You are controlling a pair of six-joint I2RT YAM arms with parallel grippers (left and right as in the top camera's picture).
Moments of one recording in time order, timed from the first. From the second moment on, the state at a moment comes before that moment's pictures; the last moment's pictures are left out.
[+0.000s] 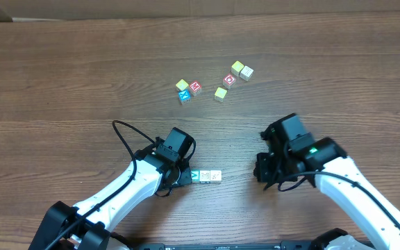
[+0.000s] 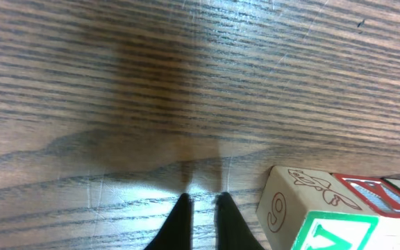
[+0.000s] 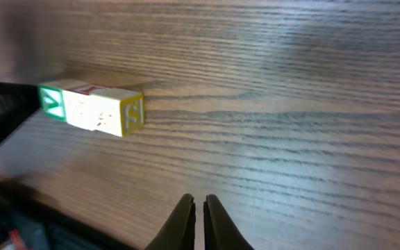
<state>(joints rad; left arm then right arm) -0.54 1.47 0.69 -0.63 0.02 -0.72 0.45 1.30 0.80 -0.85 -0.35 0.43</state>
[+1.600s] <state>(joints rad) -0.54 1.47 0.69 -0.60 0.08 -0.68 0.78 1.58 0.79 -0.49 -0.09 0.85</state>
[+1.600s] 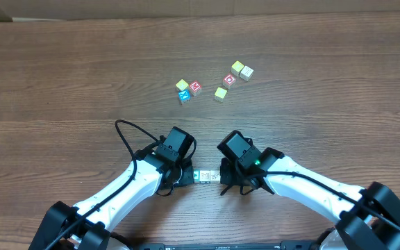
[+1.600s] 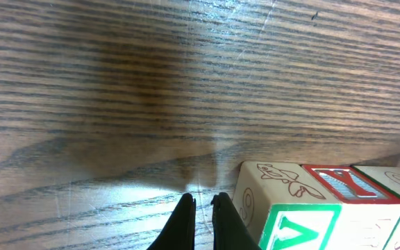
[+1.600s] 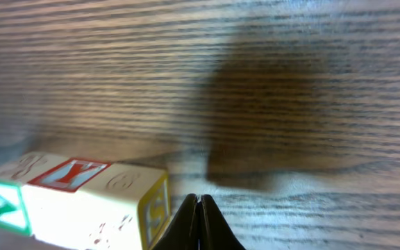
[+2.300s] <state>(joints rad) -0.54 1.47 0.69 -0.60 0.09 -0.68 0.82 1.65 0.80 -0.41 -0.13 0.92</state>
